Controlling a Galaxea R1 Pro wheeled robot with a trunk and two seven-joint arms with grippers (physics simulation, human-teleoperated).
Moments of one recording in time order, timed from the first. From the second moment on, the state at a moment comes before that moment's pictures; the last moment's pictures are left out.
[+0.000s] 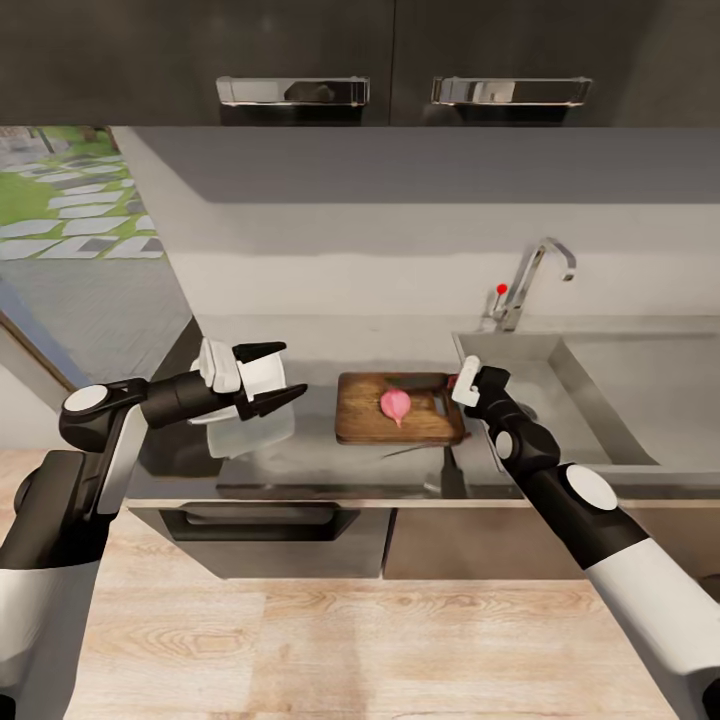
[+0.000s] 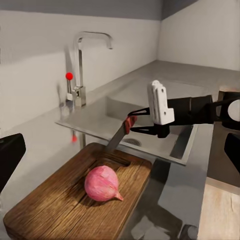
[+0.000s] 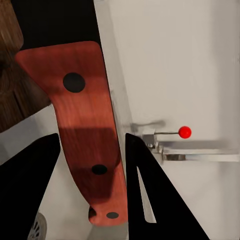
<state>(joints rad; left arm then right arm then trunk) -0.80 0.21 -0.04 -1.58 0.21 0.46 -1.07 -0.85 -0.24 0.44 -1.22 0.95 0.33 0.22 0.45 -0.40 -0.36</state>
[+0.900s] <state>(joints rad) -0.80 0.21 -0.23 -1.58 0.21 0.46 -1.06 -0.85 -0.24 0.44 -1.19 0.95 0.33 0.22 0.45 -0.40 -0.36</state>
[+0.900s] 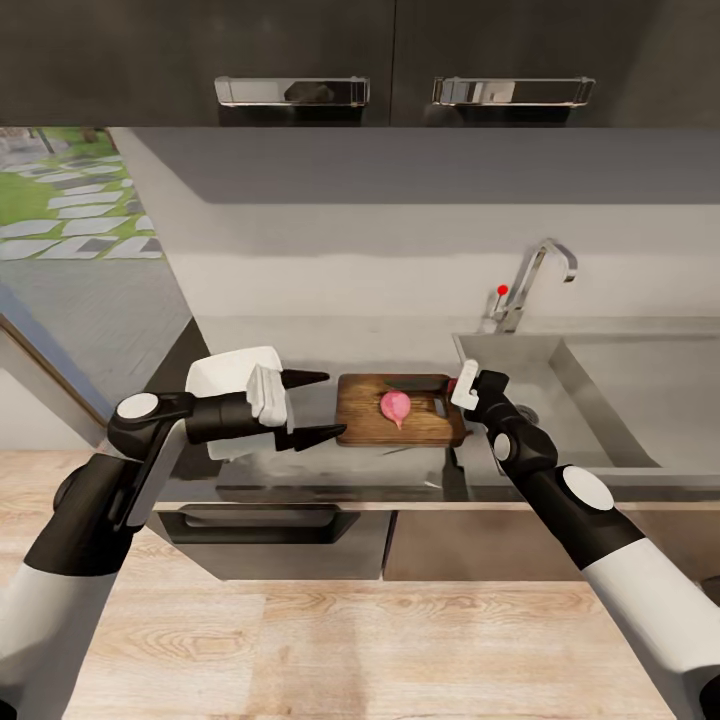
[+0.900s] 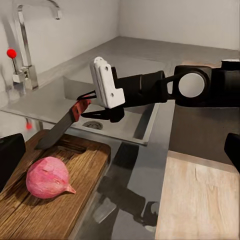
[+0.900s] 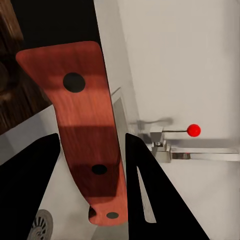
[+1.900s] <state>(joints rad) -0.80 0.28 -0.20 -1.58 0.21 0.49 -1.06 -0.85 -0.22 0.44 -1.19 0.95 0.33 0.22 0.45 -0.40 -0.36</state>
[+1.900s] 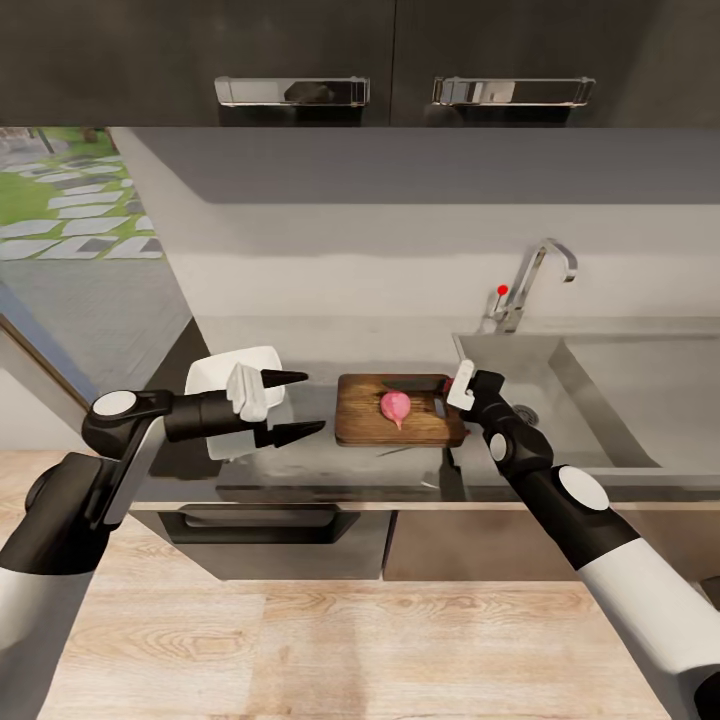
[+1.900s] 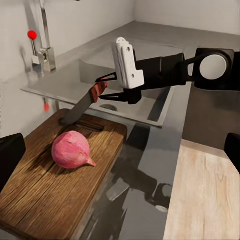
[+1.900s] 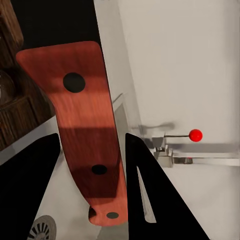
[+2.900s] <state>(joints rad) -0.80 0.28 -0.21 -1.58 0.21 0.49 -1.06 -0.84 -0.22 0.47 -1.19 0.95 0.32 0.22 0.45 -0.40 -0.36</state>
